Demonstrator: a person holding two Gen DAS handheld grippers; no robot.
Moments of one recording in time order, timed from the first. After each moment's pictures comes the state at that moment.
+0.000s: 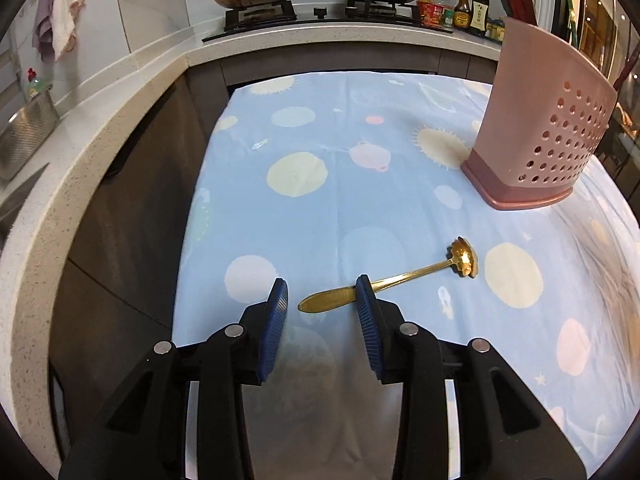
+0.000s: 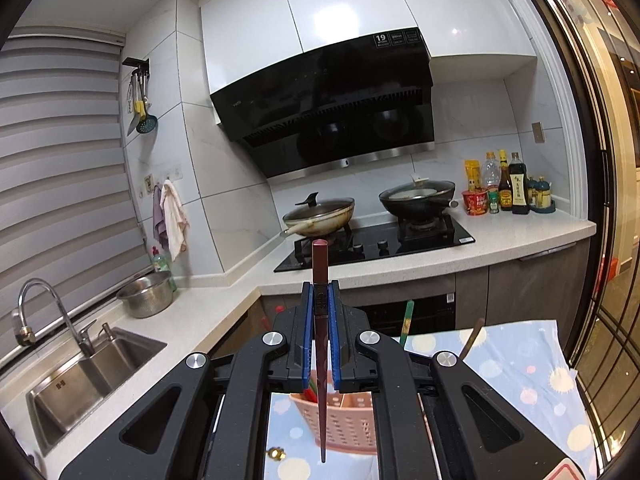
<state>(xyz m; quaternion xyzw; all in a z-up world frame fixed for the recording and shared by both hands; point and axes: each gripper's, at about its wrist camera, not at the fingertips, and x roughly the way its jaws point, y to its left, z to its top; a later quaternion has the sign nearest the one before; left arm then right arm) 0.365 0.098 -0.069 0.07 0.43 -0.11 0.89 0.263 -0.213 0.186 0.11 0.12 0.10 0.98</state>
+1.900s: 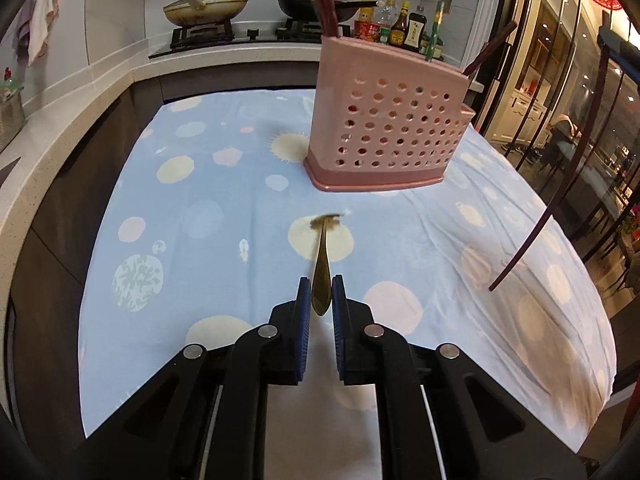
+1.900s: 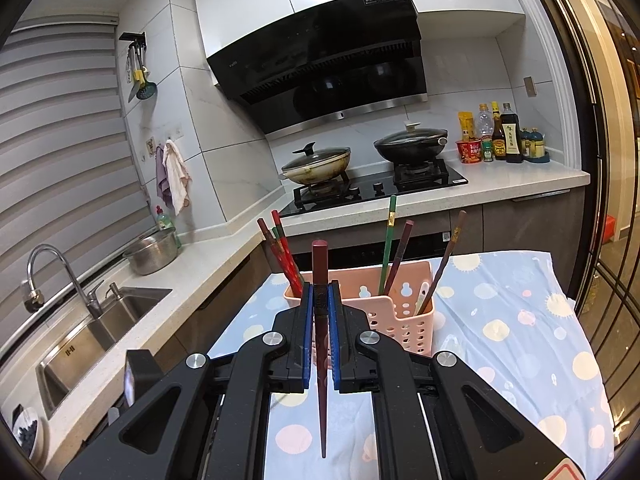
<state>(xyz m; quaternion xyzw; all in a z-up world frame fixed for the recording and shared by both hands) 0.259 0.022 -0.025 0.02 0.40 -0.21 0.89 0.209 -0.221 0.118 0.12 0.18 0.11 0.97</state>
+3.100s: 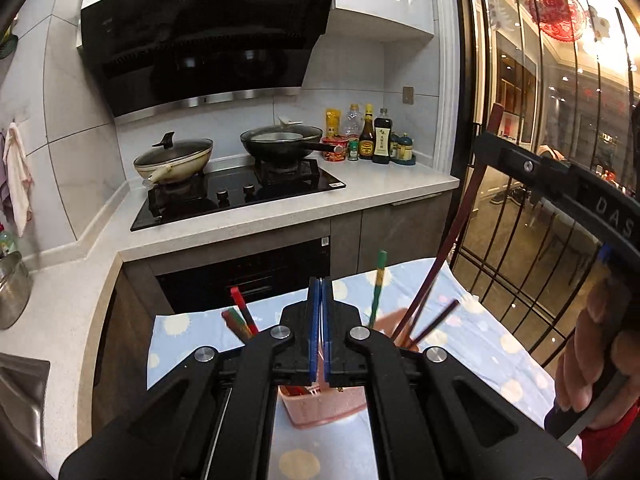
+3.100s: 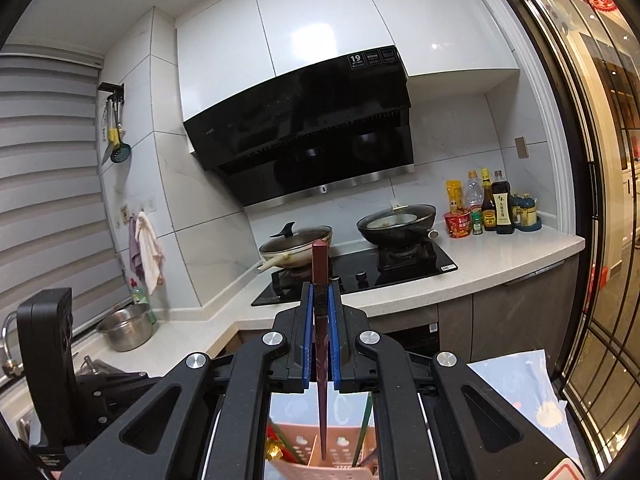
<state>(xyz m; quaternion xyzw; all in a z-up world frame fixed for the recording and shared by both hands) 0.348 -0.067 0.182 0.07 0.24 -0.23 0.94 0.313 -0.243 0.217 0.12 0.08 0.06 0.99</state>
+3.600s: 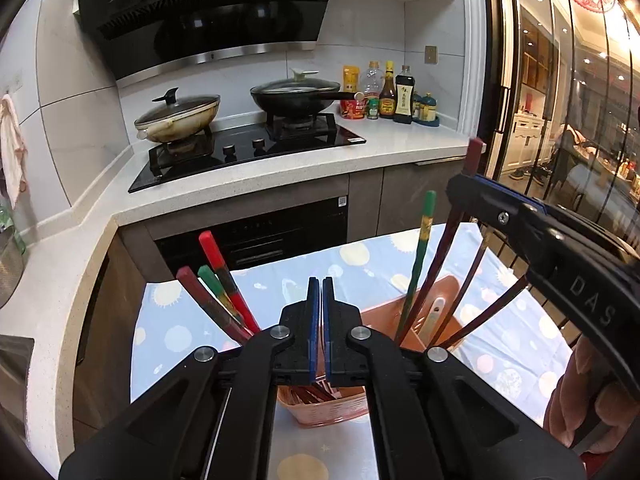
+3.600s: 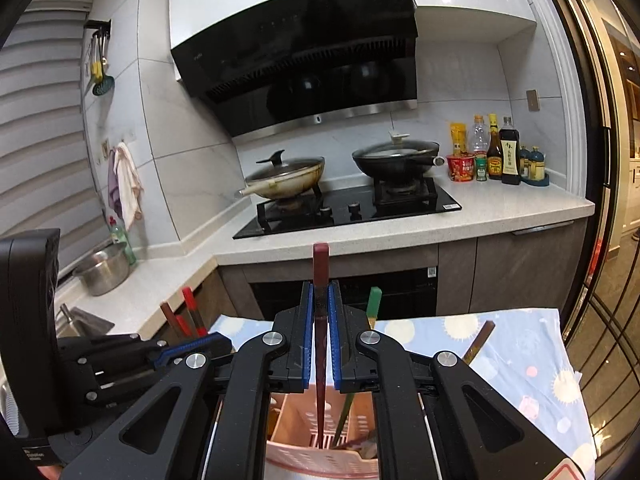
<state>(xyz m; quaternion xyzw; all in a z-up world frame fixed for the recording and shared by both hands) 0.386 -0.086 0.112 0.08 0.30 -0.19 0.93 0.369 -0.231 0.136 0.09 0.18 0.06 0.98</state>
